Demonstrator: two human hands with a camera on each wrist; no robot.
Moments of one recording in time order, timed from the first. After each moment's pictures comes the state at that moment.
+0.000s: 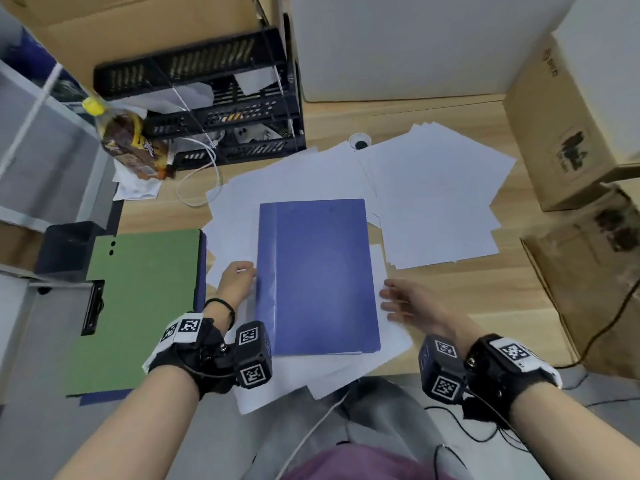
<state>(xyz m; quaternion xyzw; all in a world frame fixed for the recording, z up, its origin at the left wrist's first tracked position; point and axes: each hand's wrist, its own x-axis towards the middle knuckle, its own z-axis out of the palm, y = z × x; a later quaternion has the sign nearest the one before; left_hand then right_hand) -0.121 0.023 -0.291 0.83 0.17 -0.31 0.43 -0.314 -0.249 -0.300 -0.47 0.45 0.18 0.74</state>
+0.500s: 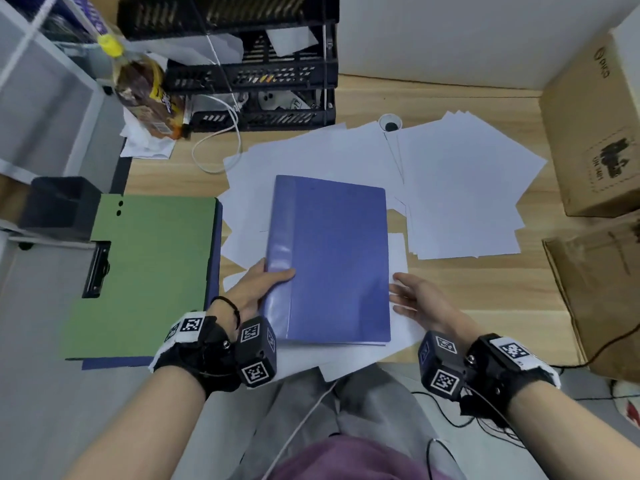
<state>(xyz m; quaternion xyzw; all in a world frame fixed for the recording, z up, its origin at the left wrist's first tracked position) -0.150 0.052 -0.297 0.66 0.16 -0.46 0.57 -0.303 -0.211 -0.304 -0.51 0.50 0.16 0.69</state>
